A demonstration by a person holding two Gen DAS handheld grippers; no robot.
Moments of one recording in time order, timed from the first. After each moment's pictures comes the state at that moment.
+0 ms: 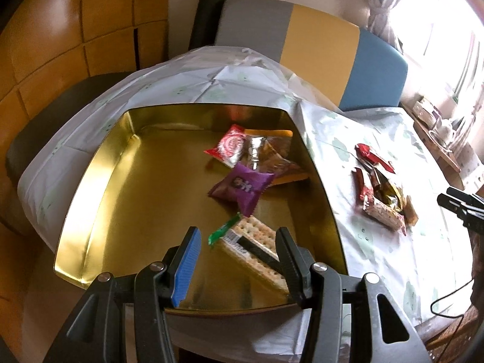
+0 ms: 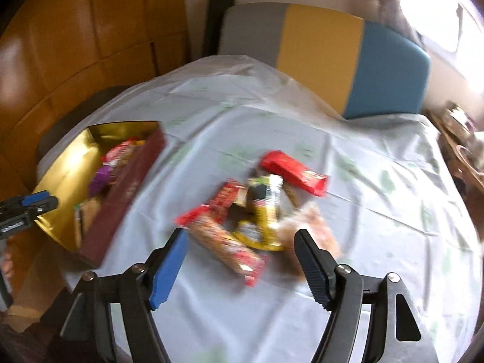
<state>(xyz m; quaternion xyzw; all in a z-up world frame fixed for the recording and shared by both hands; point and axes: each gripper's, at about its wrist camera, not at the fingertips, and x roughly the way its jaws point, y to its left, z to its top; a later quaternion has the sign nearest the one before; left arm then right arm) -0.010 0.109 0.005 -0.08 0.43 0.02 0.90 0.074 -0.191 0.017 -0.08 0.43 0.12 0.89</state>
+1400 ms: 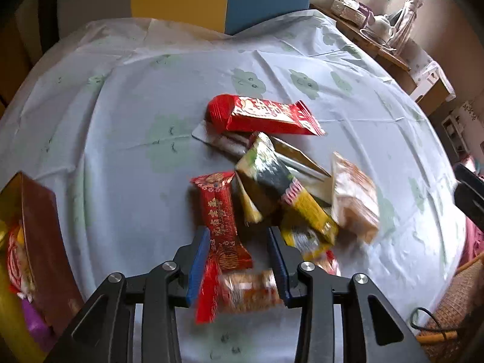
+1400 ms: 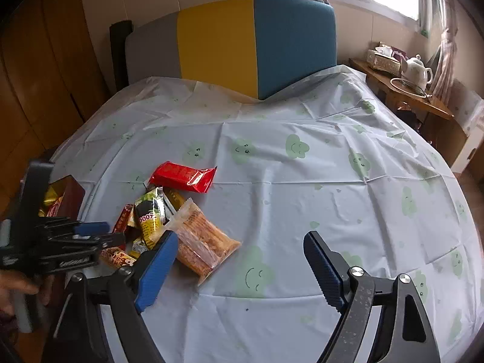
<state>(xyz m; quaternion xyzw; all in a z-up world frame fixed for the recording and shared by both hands) 0.169 -0.115 -0.052 0.06 0.55 -0.18 0.81 0.088 -0.299 0.014 0.04 0.43 -0.02 0.90</state>
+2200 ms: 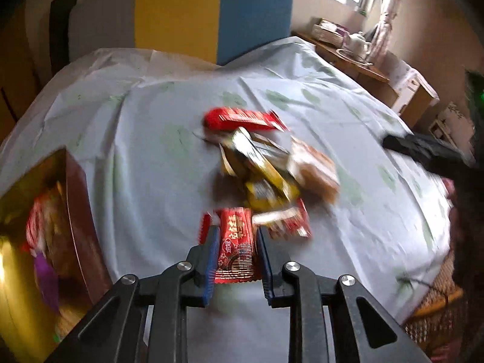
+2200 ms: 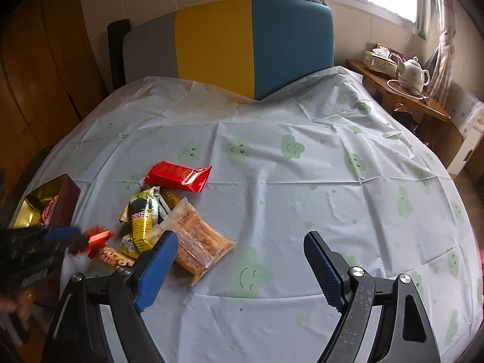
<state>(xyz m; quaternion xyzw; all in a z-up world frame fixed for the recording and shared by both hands) 0.072 -0.076 -0.018 0.04 0.48 -0.22 0.85 0.088 -0.300 0.011 0.03 0.43 -0.03 0.90</state>
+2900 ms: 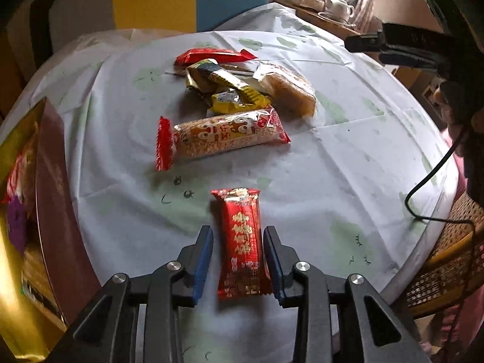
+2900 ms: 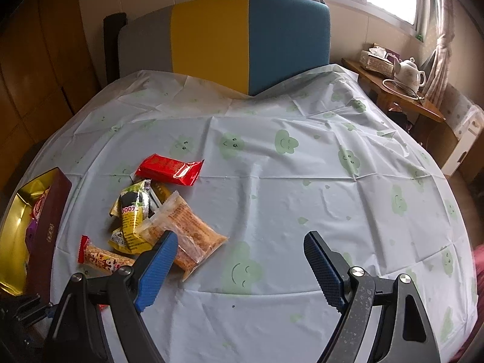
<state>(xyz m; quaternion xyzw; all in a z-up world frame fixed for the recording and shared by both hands) 0.023 -0.094 -0.062 0.11 0.51 -0.23 0.82 0.089 -0.302 0.005 0.01 0.44 -0.05 0.90</state>
